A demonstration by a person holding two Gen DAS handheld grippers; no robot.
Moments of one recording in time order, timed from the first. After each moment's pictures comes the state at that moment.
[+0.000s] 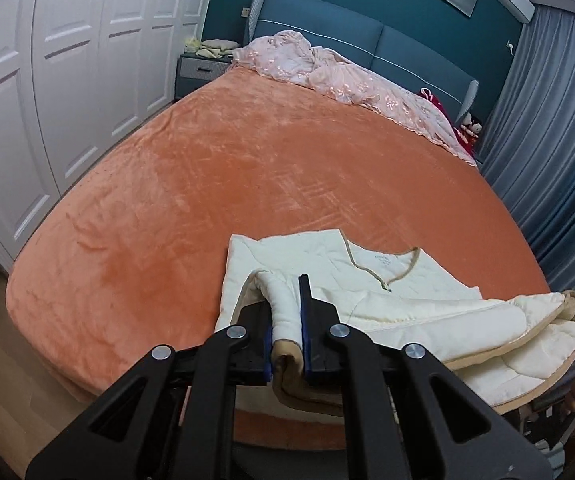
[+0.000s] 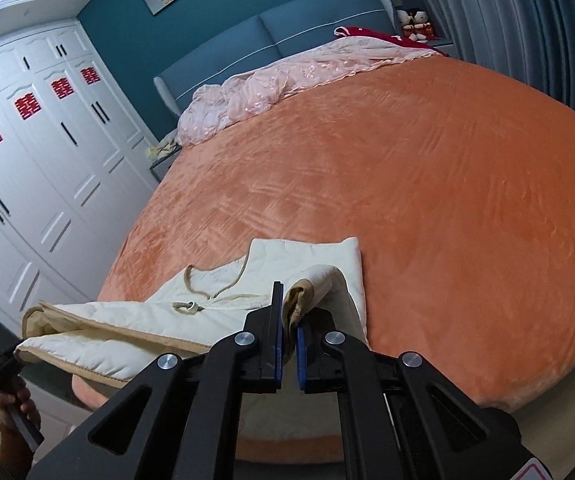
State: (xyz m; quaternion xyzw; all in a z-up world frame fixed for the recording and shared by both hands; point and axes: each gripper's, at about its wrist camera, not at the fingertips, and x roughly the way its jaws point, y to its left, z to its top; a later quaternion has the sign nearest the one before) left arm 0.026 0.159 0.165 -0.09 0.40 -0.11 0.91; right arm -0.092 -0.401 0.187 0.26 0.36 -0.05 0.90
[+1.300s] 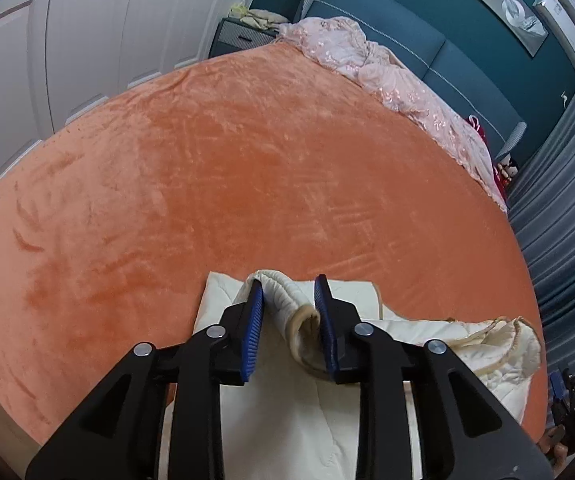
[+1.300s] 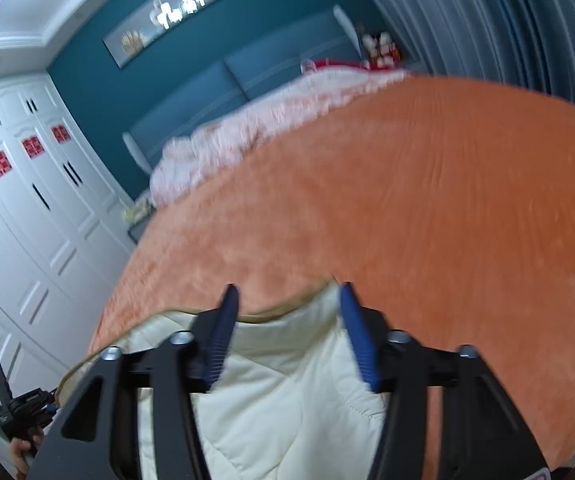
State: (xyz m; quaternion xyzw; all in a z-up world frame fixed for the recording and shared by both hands) left arm 0.149 0.154 0.103 -0.19 0.42 -0.05 0.89; right arm -0.001 -0.422 0.149 0.29 0.26 -0.11 0.92
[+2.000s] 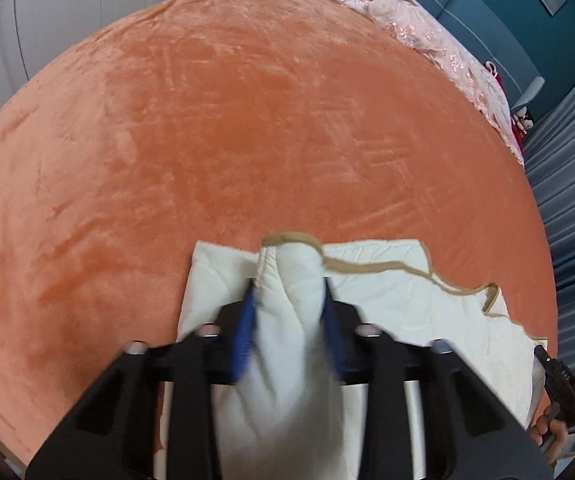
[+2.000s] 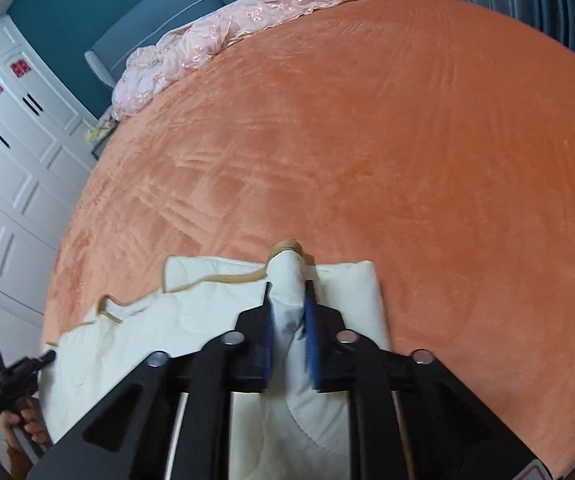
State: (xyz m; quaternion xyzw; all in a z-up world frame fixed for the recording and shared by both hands) left arm 0.198 0.131 0.018 -0.16 0.53 -0.07 0.83; right arm 0.071 -0.432 0.061 0.29 0.43 -0.09 0.85
